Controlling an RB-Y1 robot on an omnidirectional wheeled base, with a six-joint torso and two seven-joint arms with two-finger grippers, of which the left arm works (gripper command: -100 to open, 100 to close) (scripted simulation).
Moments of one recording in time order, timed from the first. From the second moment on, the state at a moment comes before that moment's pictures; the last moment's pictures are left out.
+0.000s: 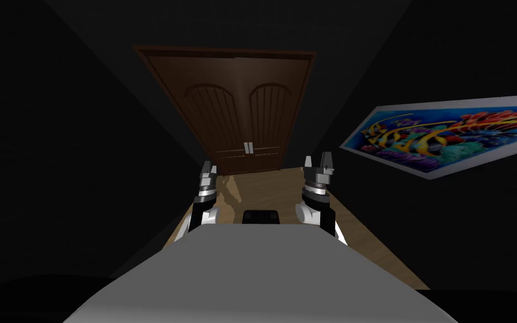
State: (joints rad) arm 0.55 0.03 0.05 -2.20 -0.12 -0.51 -0.13
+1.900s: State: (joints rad) arm 0.33 0.09 0.09 -1.79 -0.04 -0.40 -0.06
